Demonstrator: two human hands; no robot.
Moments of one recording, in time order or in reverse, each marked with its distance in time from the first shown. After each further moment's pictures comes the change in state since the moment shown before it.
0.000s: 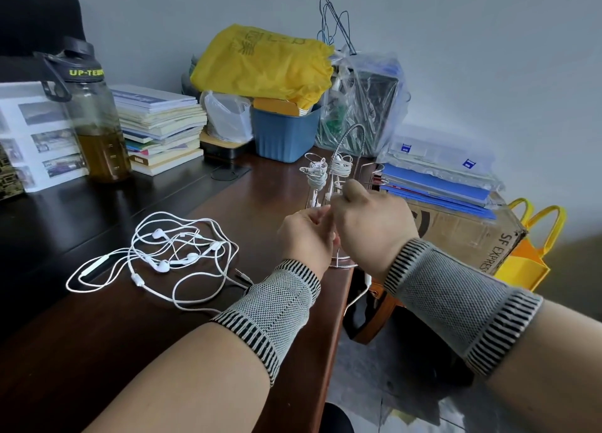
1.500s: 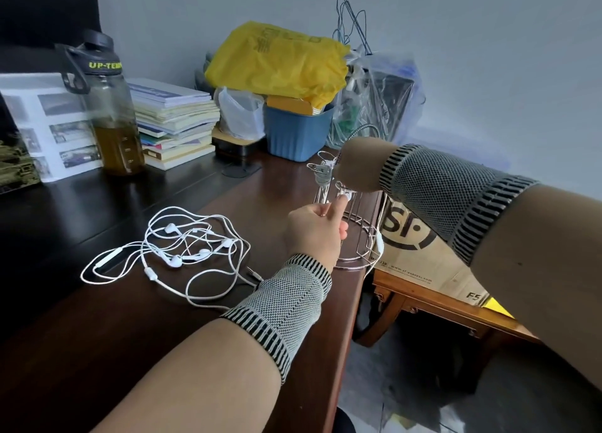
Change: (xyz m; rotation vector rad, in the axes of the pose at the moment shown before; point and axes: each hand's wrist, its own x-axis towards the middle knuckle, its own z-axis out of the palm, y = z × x) left_hand 0.011 0.004 -0.002 -0.137 0.116 -0.114; right_hand 0.108 0.019 -0.014 0.210 -0.786 0.362
